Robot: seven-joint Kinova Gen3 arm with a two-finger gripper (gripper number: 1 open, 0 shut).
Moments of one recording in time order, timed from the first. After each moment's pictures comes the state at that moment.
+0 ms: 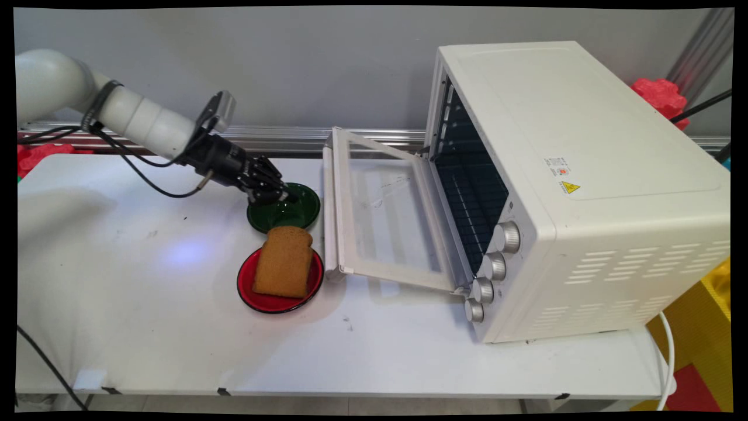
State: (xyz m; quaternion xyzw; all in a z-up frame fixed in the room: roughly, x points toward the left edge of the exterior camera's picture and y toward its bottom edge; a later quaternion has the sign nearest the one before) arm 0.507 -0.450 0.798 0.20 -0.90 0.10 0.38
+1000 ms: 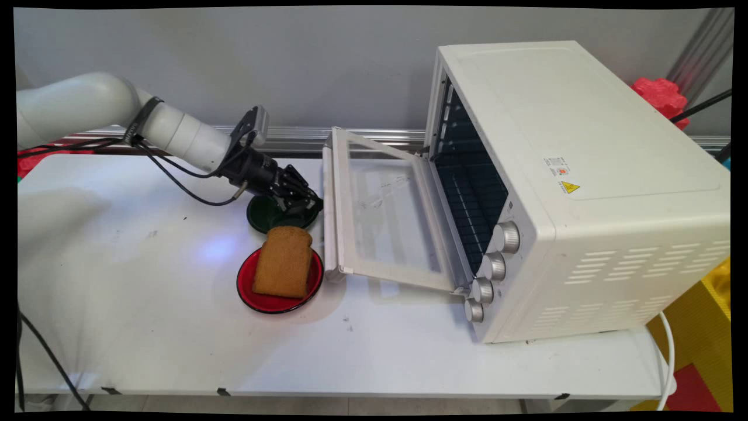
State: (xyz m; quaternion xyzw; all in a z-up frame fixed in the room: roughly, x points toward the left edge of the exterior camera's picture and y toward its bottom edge) arm 0.466 -0.472 0.766 0.21 -0.89 0.10 0.39
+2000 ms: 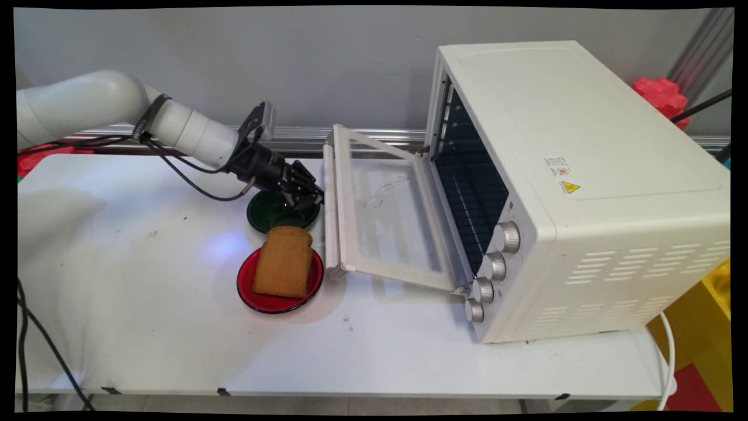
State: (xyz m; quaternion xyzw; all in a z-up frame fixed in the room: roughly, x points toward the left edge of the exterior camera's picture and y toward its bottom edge) arm 0.458 -0.482 0.771 0.21 -0.89 0.10 0.40
